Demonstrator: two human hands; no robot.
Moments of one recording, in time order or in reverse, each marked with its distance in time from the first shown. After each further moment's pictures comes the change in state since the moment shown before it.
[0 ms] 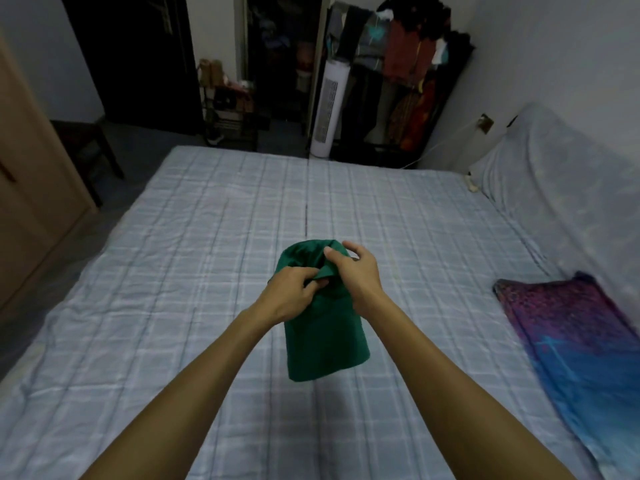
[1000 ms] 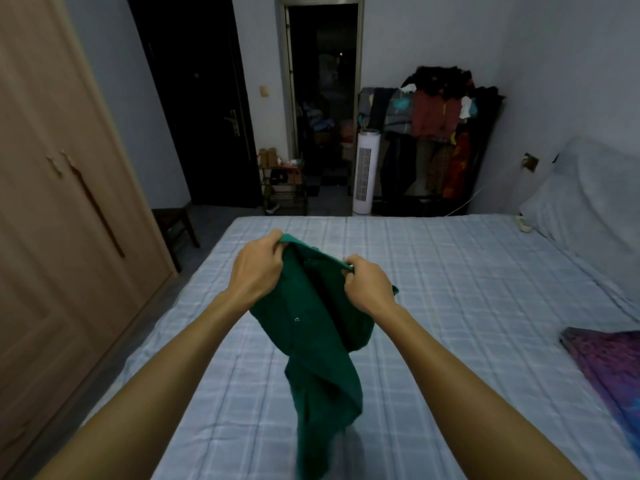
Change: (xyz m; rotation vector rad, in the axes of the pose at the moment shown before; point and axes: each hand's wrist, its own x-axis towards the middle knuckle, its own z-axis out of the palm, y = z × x) left_hand -0.010 0.108 -0.087 0.466 0.584 -0.036; right_hand -0.006 -0.055 -0.058 -0.819 -0.073 -0.621
